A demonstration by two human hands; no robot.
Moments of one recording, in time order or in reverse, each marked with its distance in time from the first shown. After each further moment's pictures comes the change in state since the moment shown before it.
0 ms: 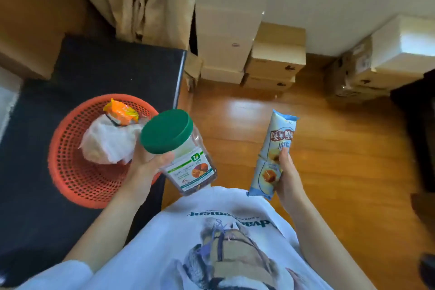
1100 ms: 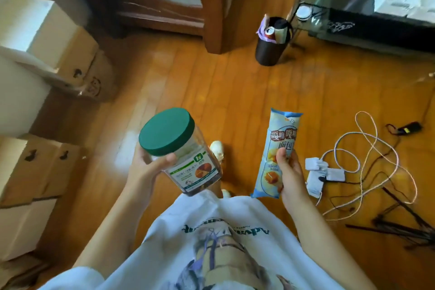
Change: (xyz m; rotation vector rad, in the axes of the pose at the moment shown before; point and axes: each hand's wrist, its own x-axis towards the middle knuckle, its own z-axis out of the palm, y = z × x) left_hand -0.172 -0.106 0.604 0.651 -1.161 -0.144; right_hand -0.297 0.168 -0.446 0.882 1.171 -0.253
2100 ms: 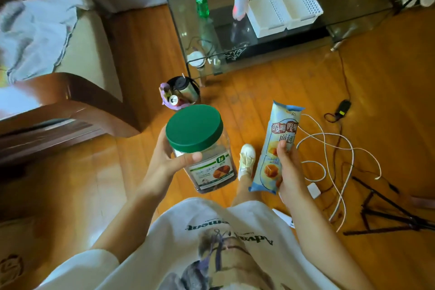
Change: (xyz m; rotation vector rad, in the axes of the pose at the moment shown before) left_hand 0.370 0.183 0.364 0.263 -0.643 0.109; right_hand 0.302 -0.246 -0.131 0.277 0.430 -0.092
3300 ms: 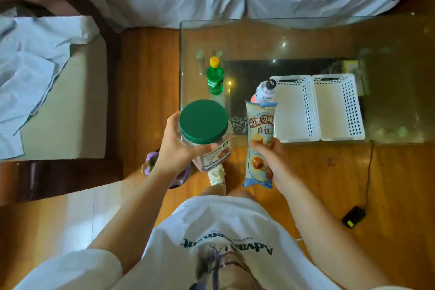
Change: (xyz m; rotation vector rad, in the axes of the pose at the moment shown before) left_hand 0.516 0.128 0.014 0.080 0.319 -0.070; right_hand 0.490 -0.276 0.167 -0.335 -0.254 0.254
